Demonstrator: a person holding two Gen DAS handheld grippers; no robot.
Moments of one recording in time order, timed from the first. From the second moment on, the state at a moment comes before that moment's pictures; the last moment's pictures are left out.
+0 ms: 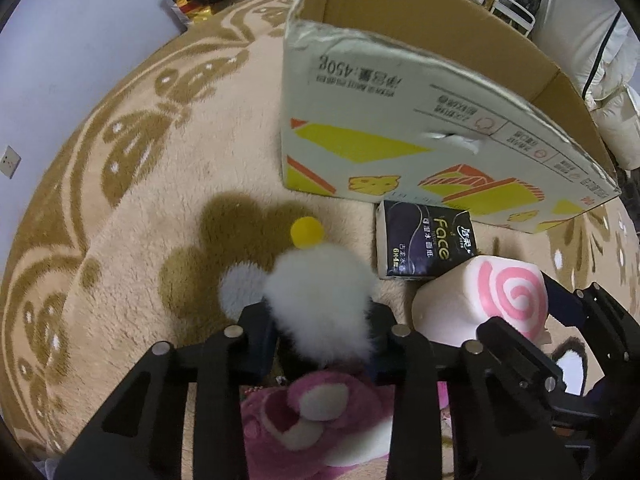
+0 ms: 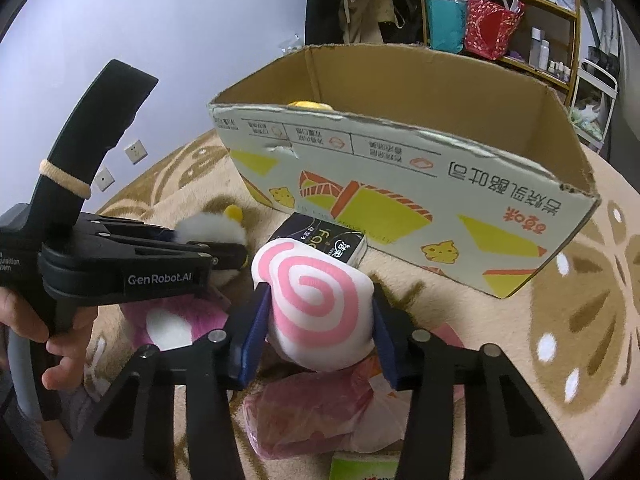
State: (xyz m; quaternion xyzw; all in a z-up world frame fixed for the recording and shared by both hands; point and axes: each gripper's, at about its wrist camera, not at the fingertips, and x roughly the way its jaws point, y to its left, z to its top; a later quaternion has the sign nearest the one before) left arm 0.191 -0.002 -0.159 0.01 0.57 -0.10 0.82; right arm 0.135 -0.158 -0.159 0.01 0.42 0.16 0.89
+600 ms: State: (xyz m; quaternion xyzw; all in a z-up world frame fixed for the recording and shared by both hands) left arm 0.162 0.014 -0.115 0.02 0.49 -0.04 0.87; right arm 0.120 -0.174 -0.127 0.05 0.38 0.14 0.91
